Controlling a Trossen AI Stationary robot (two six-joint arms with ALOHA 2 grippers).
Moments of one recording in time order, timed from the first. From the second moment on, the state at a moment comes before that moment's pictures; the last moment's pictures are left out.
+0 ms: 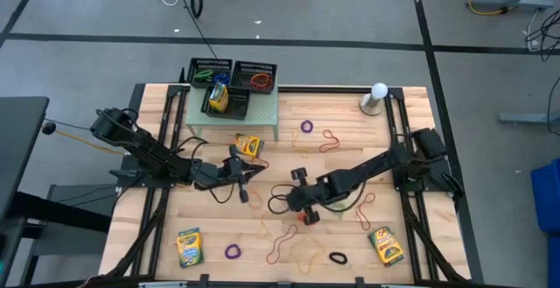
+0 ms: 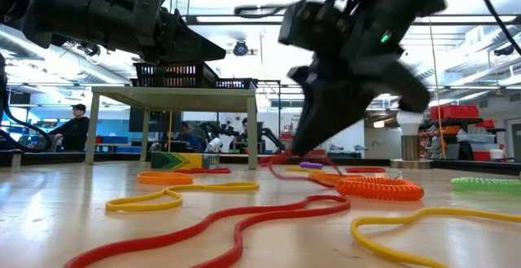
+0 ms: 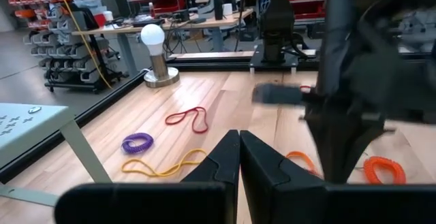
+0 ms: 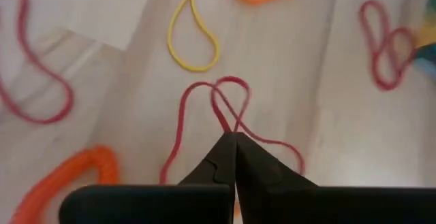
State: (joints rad) left arm -0.37 1.50 0.41 0.98 -0.69 0.04; right arm 0.31 1.87 1.12 -0.27 0.23 -0.12
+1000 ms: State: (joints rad) left arm -0.37 1.50 0.41 0.97 -0.69 0.04; right arm -0.12 1.54 1.24 -0.13 0.50 -0.14
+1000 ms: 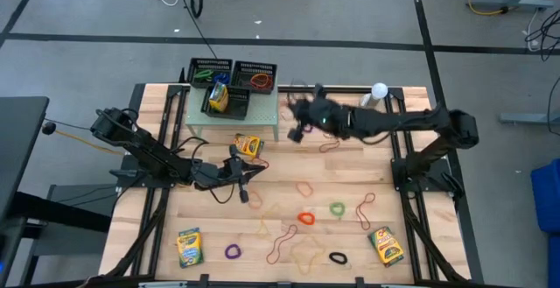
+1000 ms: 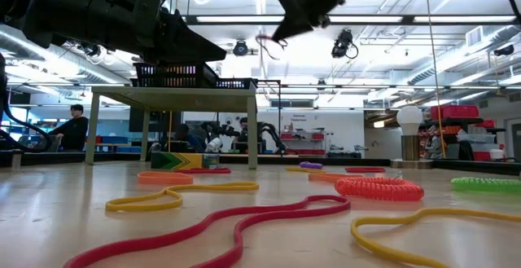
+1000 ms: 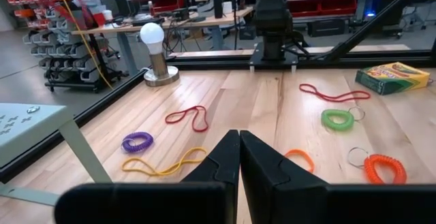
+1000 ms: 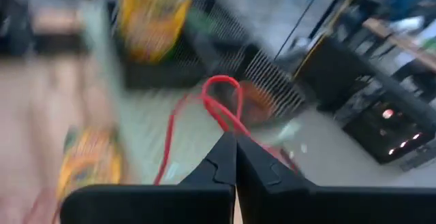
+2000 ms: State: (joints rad) left arm -0.37 1.50 0.41 0.97 -0.69 0.04; right arm -0.47 2.00 1.76 -0.20 0.12 -0.13
